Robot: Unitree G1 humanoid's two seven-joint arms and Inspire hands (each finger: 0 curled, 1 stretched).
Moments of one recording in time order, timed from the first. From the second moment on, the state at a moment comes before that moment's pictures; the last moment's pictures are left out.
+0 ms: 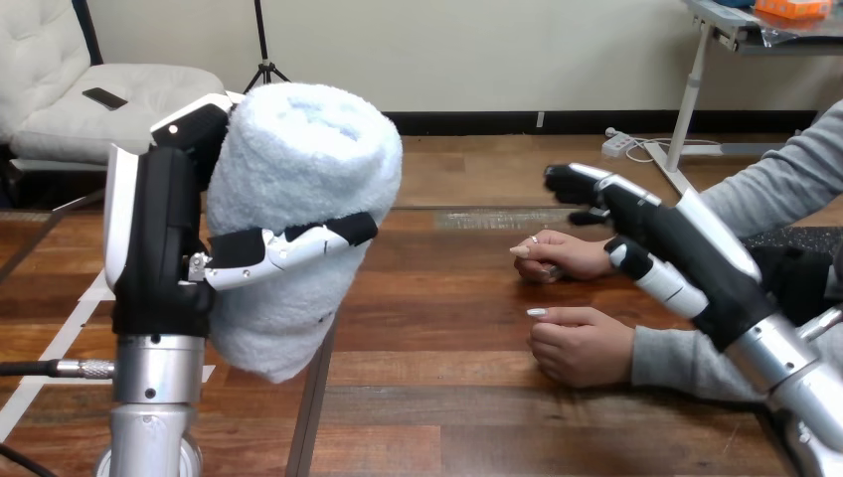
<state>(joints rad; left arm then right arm) -0.01 0.20 0.02 -0.12 0.09 -0.47 0.11 -0.31 -0.44 -0.09 0.64 -0.01 -0.74 0.46</state>
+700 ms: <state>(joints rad) -0.01 0.19 0.03 -0.11 0.09 -0.48 0.08 -0.39 -0.53 -0.08 0.77 -0.14 -0.74 0.37</state>
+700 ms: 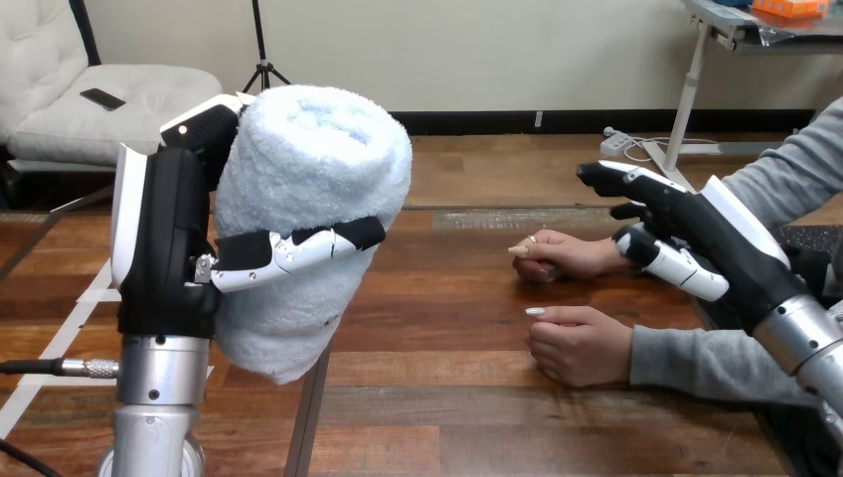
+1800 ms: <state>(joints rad) -0.01 0.18 0.05 -0.11 0.08 -0.48 0.05 -0.44 -0.60 0.02 0.99 -0.32 -0.74 0.29</state>
